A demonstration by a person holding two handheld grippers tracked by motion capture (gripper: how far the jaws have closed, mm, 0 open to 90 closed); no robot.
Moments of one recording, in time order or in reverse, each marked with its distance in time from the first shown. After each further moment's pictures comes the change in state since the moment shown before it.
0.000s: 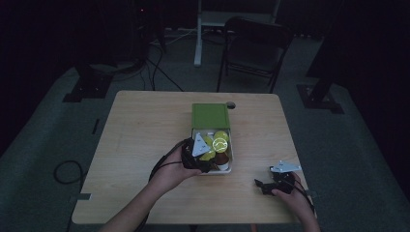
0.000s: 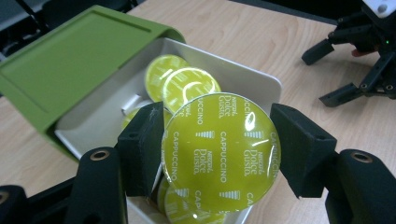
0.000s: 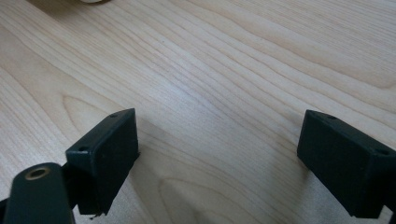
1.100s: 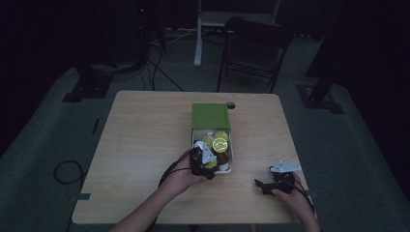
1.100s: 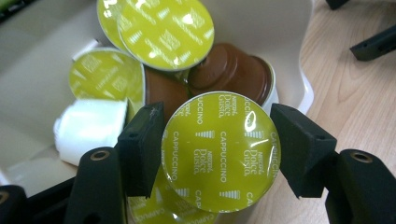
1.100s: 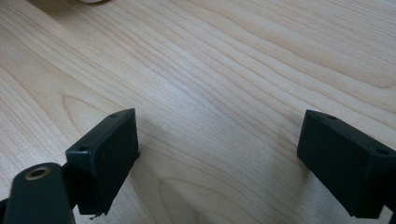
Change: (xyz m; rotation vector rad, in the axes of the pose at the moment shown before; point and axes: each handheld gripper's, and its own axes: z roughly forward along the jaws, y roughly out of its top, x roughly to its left) left arm -0.016 -0.032 0.051 0.106 0.001 0.013; right arm 0.000 0.000 0.000 -0.001 0.000 0.000
